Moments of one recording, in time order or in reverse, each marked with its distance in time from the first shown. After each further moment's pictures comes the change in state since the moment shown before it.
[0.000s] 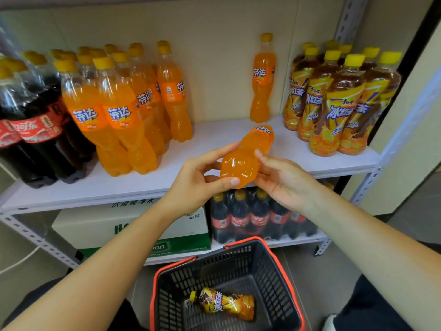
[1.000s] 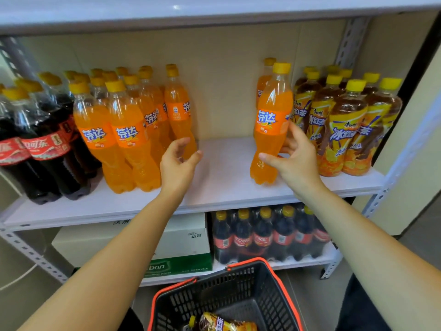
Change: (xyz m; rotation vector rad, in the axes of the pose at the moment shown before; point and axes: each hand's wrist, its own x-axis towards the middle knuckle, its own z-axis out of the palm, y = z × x) left_hand 0.060 -0.043 -0.049 0.251 0.723 -0.131; right_hand 0.039 -0.039 -0.008 -0.830 0.302 -0.757
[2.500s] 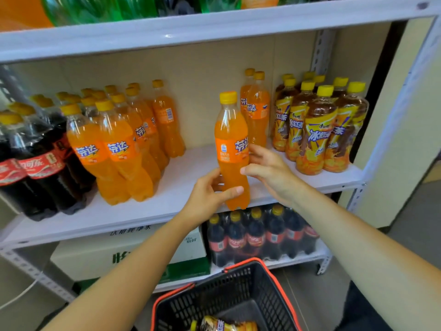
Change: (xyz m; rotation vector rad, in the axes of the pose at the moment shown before) left_hand -0.062 0.030 0.033 -0.131 -0.614 -0.033; right_hand -0.019 -0.029 -0.001 0.283 -0.399 0.250
